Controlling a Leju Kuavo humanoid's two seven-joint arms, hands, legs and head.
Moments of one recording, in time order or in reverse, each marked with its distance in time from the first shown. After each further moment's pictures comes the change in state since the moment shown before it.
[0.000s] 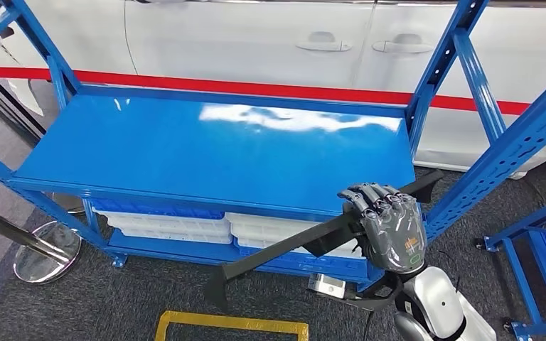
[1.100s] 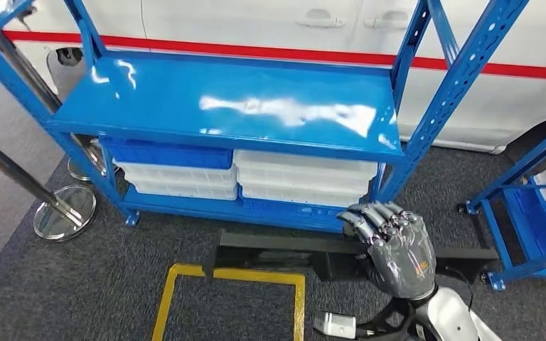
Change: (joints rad) left arm 0.000 0.001 0.000 0.000 0.009 -0.002 -0.004; right arm 0.069 -0.073 0.041 -0.112 -0.036 -0.036 -0.024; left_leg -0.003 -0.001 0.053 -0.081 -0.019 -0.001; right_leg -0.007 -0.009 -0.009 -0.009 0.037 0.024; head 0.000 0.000
